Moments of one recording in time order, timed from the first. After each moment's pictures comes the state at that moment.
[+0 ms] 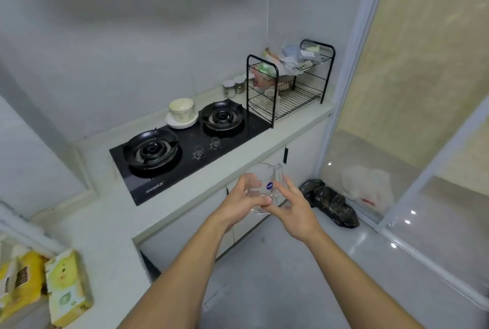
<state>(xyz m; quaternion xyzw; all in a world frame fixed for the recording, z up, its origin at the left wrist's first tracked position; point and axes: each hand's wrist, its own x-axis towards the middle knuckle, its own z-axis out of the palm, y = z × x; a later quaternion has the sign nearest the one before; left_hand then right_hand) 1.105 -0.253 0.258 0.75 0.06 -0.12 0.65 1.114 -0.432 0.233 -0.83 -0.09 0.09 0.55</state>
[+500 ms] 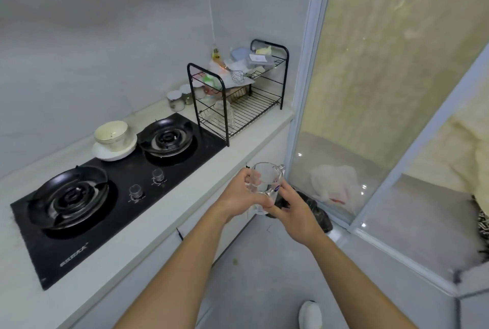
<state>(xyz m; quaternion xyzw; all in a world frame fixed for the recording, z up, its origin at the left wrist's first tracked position) 1.311 -0.354 0.262 0.80 0.00 -0.17 0.58 1.275 -0.532 0.217 -0.81 -0.07 0.05 0.58</state>
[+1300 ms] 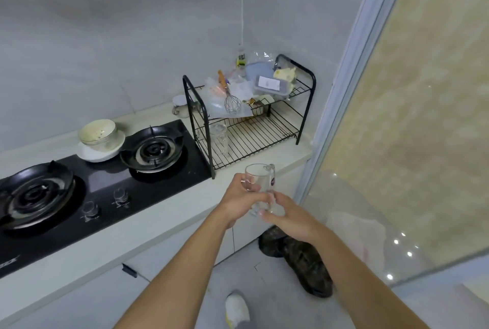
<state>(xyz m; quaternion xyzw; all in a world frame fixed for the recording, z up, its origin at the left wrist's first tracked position) 1.547 -0.483 0.249 0.71 0.20 -0.08 0.67 1.576 -0.664 0.224 -0.84 -0.16 0.31 0.41</state>
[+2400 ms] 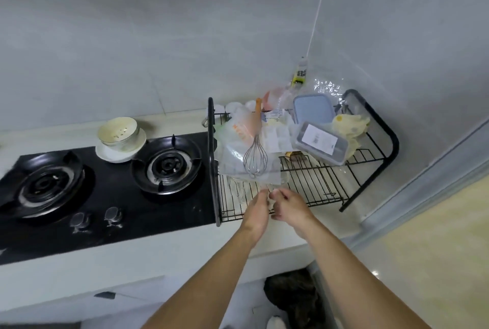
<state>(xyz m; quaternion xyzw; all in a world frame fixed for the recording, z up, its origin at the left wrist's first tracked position) 1.765 -0.452 0.202 0.61 0.37 0.01 0.70 1.851 -0.527 0.193 -0.79 -0.10 0.35 0.49</state>
